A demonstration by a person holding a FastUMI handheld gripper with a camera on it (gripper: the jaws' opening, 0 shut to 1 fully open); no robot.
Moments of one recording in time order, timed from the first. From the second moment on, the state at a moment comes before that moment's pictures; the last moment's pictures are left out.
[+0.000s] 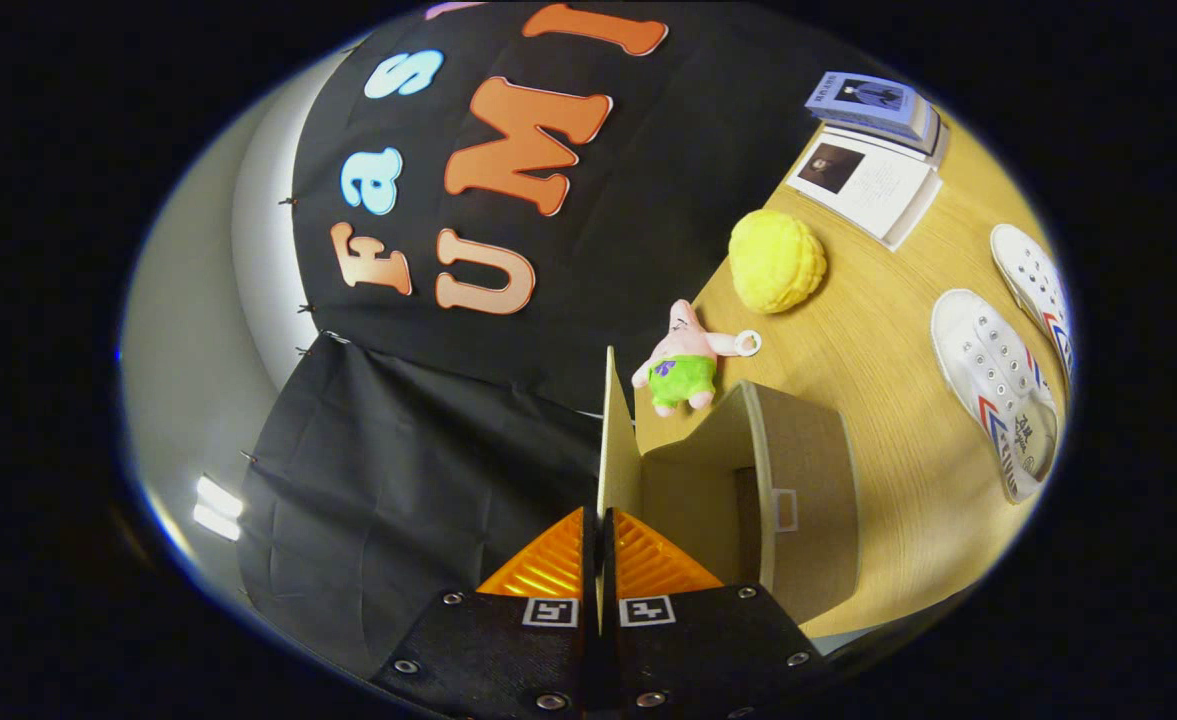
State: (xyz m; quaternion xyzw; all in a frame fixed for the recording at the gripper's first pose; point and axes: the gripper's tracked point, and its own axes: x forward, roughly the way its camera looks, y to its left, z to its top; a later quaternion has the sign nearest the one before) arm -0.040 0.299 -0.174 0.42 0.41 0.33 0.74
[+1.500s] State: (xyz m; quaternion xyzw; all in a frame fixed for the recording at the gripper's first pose) arm -0.070 0.407 -0.148 0.23 0.35 0.35 0.83
